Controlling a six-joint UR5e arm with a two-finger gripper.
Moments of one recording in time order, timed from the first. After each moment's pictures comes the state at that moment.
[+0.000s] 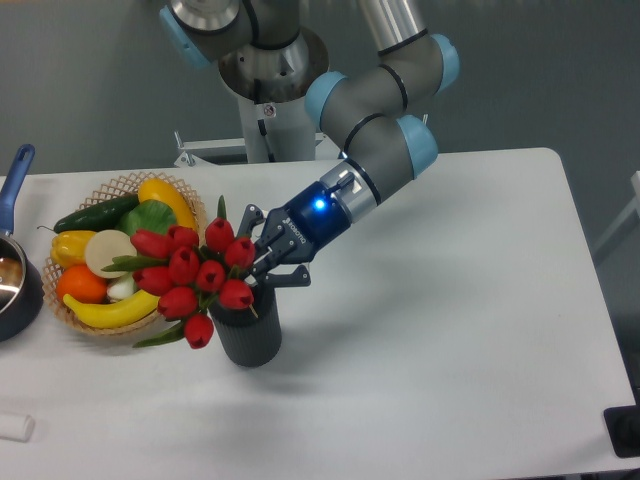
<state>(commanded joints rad) 2.62 -1.86 -2.04 -0.78 0.21 1.38</state>
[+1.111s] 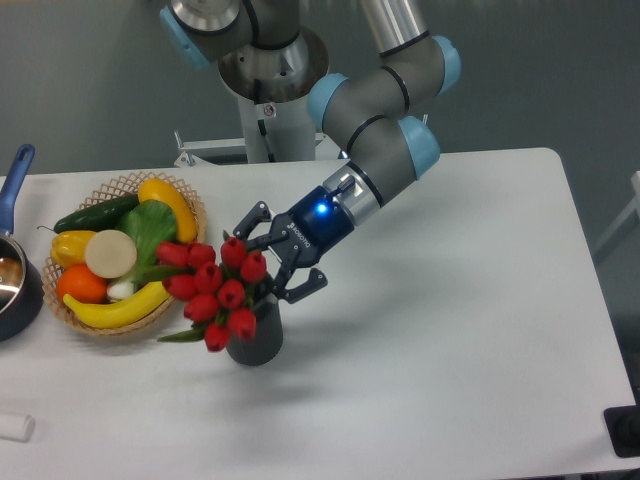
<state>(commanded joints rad) 2.65 -1.83 -2.01 -0.78 0.25 1.42</state>
